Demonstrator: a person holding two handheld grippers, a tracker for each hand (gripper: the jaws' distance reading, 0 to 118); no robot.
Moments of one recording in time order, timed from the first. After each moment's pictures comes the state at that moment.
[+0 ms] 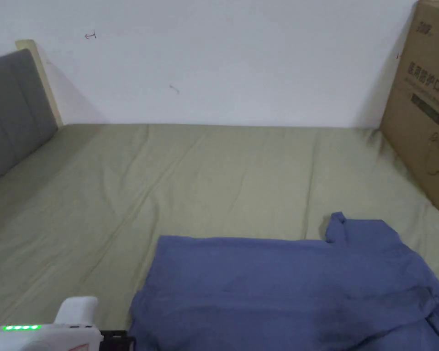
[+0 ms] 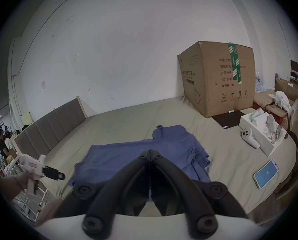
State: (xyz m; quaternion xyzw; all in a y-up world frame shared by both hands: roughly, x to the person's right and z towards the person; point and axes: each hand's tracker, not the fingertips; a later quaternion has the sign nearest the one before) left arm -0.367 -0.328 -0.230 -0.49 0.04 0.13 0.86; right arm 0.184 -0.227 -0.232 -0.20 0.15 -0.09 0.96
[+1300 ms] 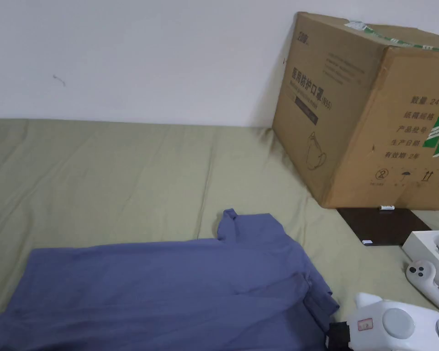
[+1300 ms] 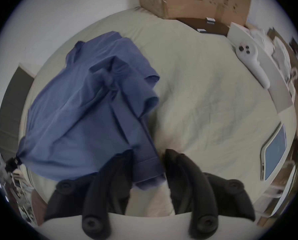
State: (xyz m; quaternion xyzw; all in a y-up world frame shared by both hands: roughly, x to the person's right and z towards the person) left arm -0.330 -0.316 -0.248 -0.46 0.07 0.08 0.88; right arm 0.276 -0.383 -0.402 -0.56 0.02 -0.05 0.83
